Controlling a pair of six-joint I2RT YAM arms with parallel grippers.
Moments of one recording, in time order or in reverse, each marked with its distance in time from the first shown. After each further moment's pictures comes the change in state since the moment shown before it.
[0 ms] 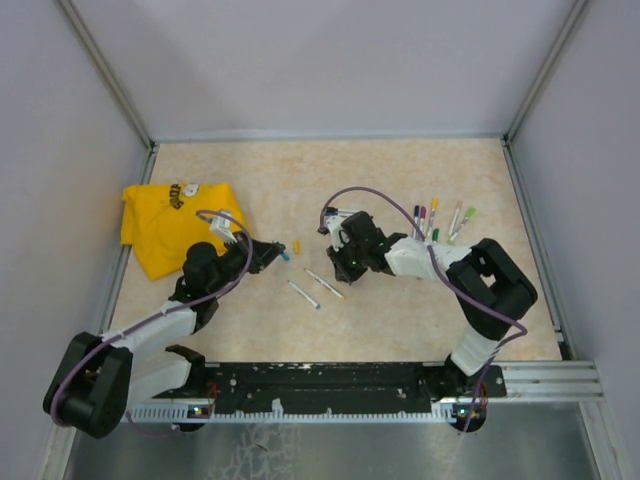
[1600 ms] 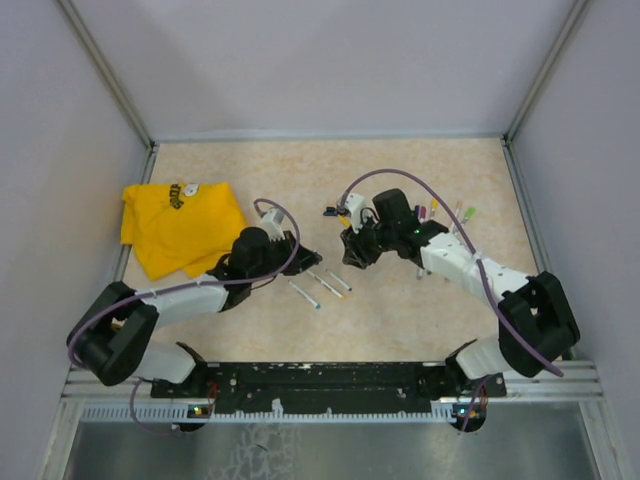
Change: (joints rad) left arm -0.256 0.270 0.219 -0.153 -0.085 0.037; right arm -0.126 -0.241 0.043 -0.146 -0.188 -0.177
